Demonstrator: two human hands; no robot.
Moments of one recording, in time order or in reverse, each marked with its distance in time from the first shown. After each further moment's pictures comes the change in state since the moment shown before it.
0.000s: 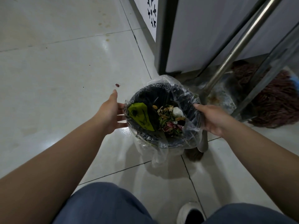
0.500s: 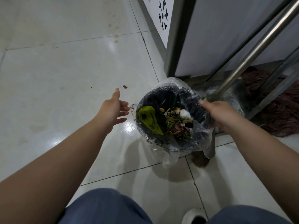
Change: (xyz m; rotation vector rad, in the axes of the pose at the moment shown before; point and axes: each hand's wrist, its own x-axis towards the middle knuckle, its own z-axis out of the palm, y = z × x) left_hand 0.006 0.007 -0.019 0.055 0.151 0.110; right_hand 0.007 -0.020 0.011 -0.358 0.223 -0.199
